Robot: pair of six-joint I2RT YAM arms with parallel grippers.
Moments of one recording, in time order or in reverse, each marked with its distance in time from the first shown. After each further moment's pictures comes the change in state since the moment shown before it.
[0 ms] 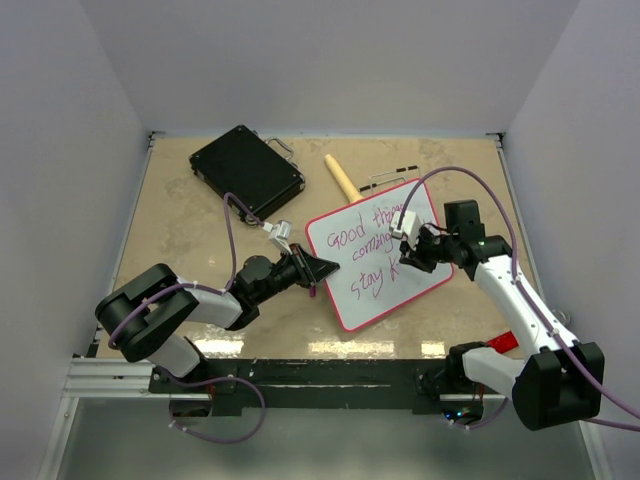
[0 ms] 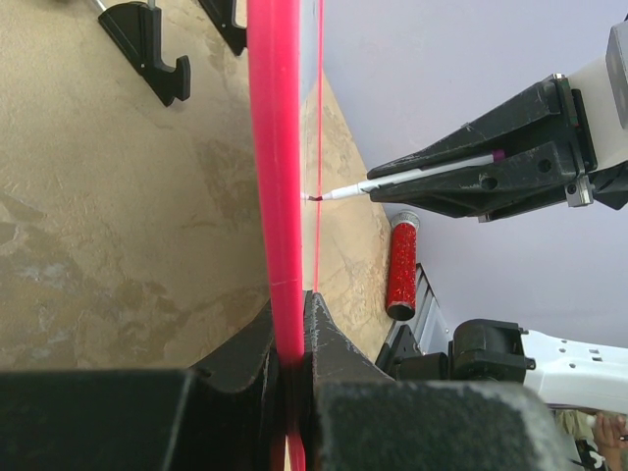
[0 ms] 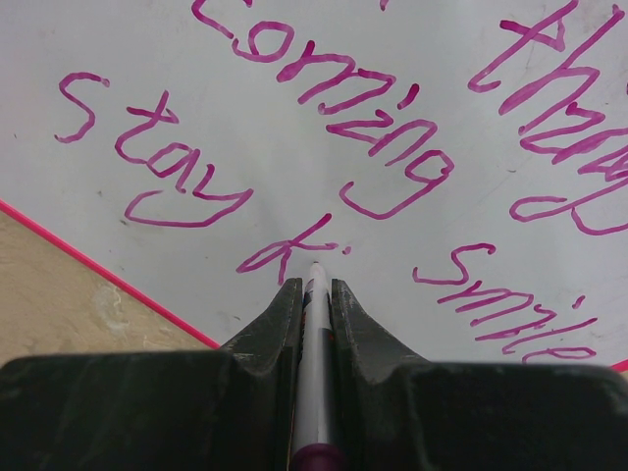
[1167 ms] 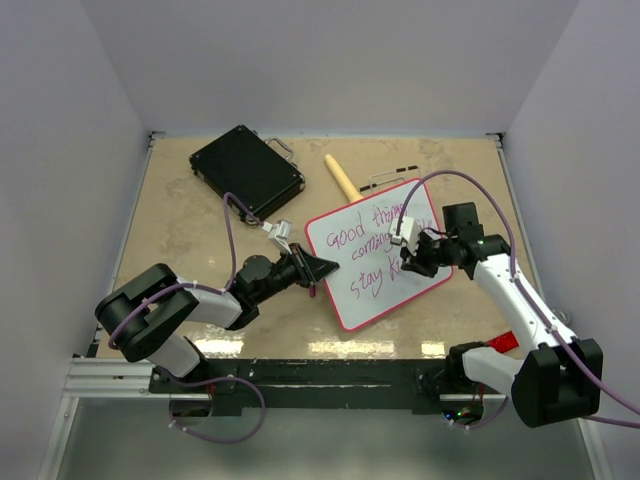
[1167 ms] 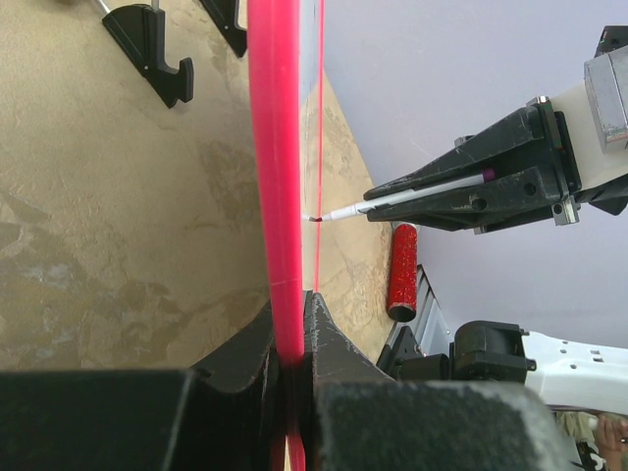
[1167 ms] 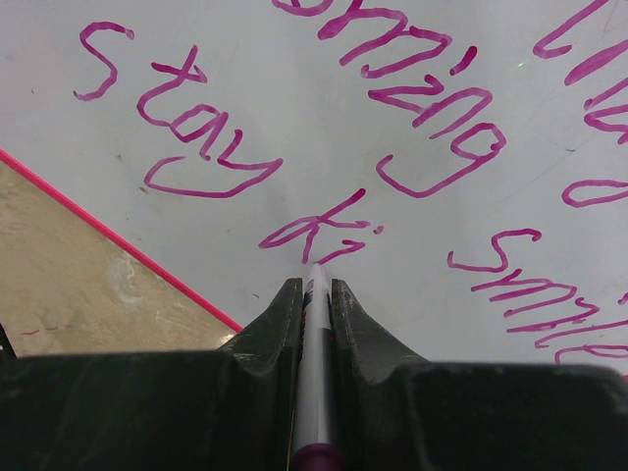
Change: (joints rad) left arm 0.005 0.000 0.000 0.000 0.001 0.000; right arm 0.000 0.015 -0.003 -0.069 -0.002 -0.067
